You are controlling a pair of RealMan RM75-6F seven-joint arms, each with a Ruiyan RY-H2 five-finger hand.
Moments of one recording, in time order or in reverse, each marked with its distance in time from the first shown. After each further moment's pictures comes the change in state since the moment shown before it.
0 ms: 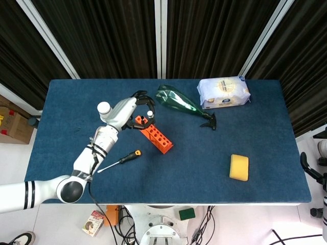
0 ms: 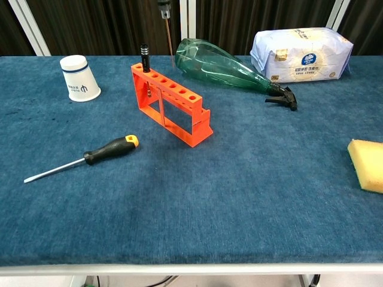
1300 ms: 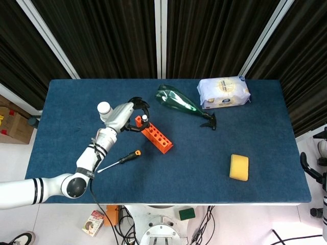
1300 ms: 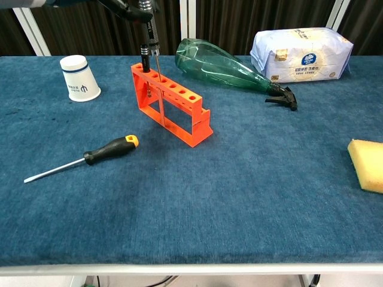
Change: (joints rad) left arm -0.010 -0.062 0.104 0.130 0.021 -0.027 -0.040; right arm -0.001 -0.009 -0.003 0.022 0.006 -0.010 0.002
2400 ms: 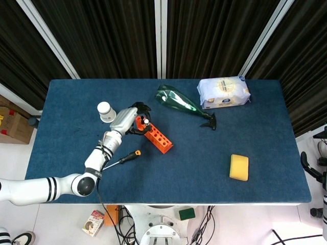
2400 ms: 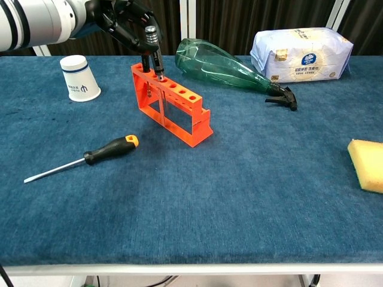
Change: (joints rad) left arm -0.010 -0.126 0.042 0.132 0.022 -0.007 0.035; right arm 0.002 -0.011 0.002 0.024 0.018 -0.018 0.015
